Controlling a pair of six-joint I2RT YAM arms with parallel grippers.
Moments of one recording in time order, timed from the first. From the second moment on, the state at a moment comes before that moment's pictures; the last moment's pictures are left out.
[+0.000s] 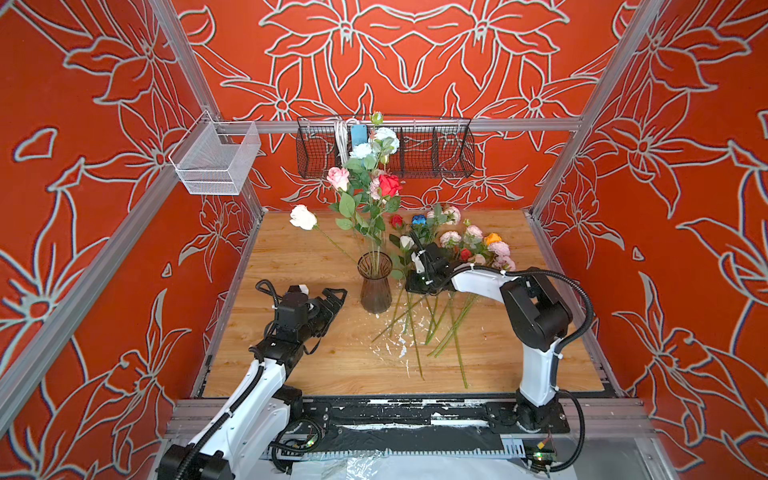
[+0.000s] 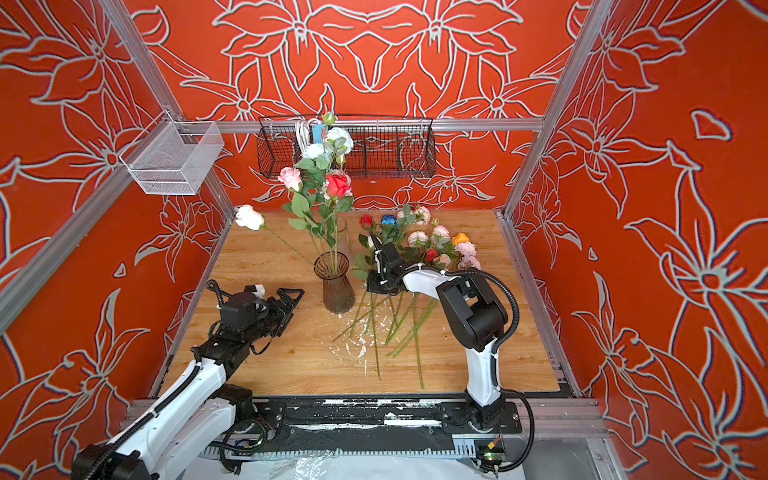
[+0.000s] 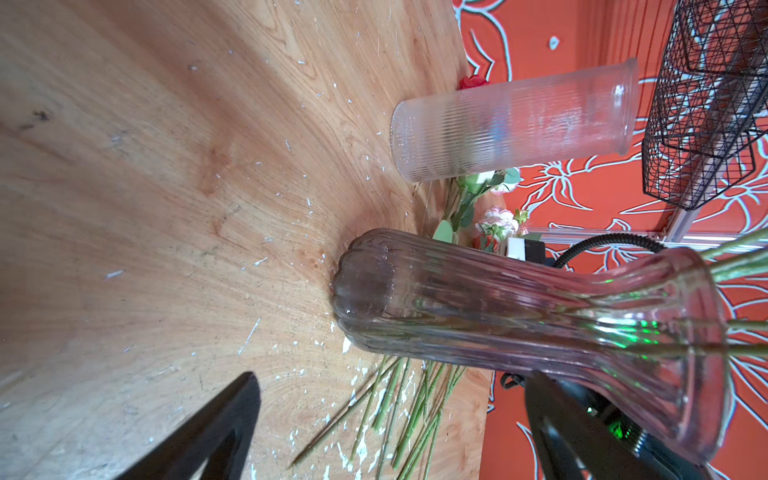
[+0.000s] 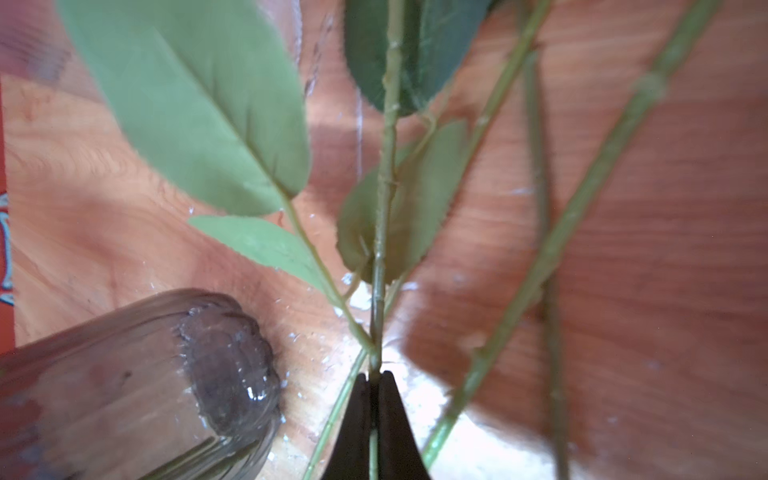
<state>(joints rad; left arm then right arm) -0.15 0.79 0.35 -0.10 0.28 -1.15 0.54 1.96 1.24 -0.26 -0.25 0.61</state>
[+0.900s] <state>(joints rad) -0.15 0.78 0.62 -0.21 0.29 -1.08 0.53 1.08 0.88 -0.14 -0.08 0.58</state>
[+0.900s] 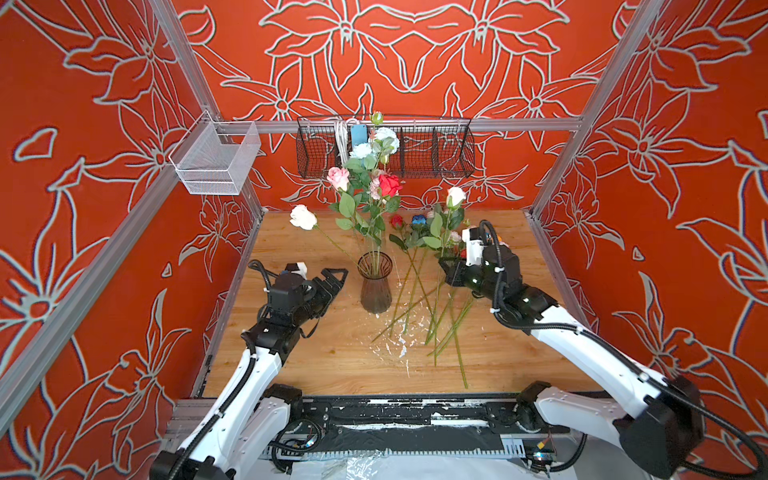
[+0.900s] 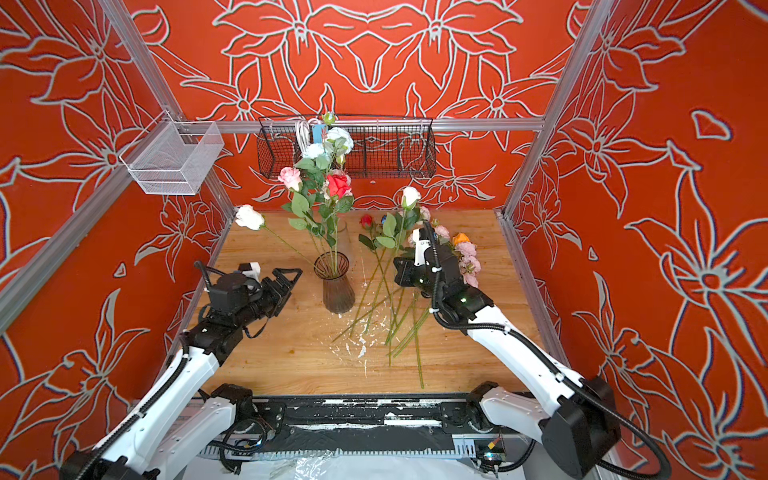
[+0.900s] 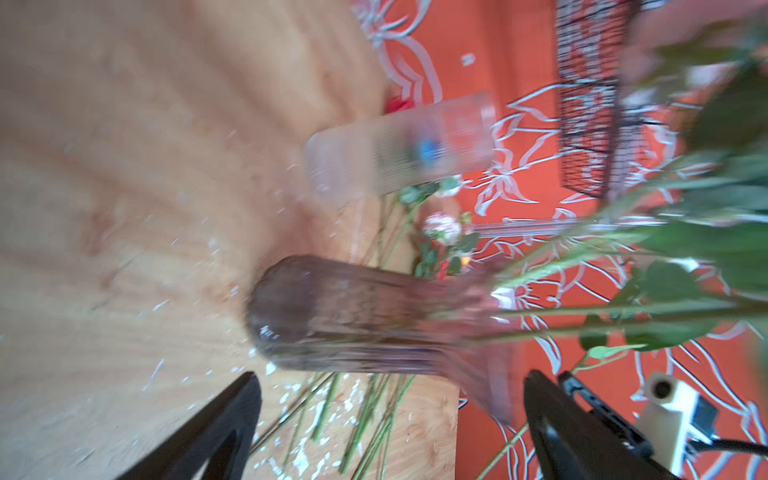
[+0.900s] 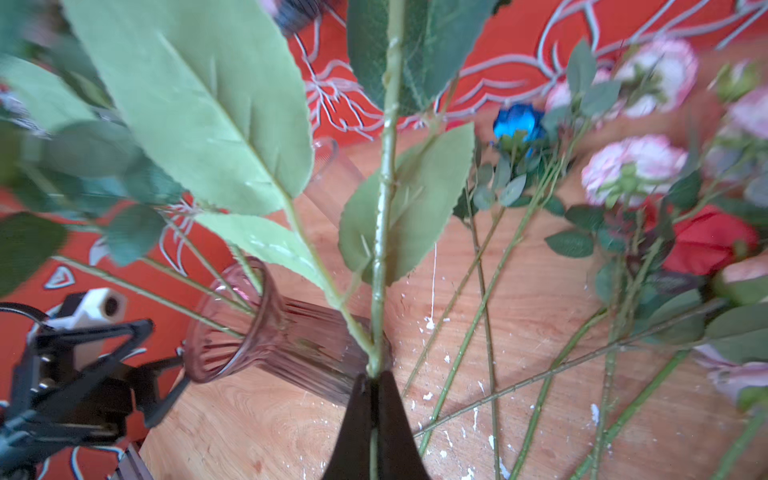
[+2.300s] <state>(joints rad) -0.15 0.44 0.35 -0.18 0.03 -1.33 0.69 1.59 1.60 0.37 -0.05 0.29</state>
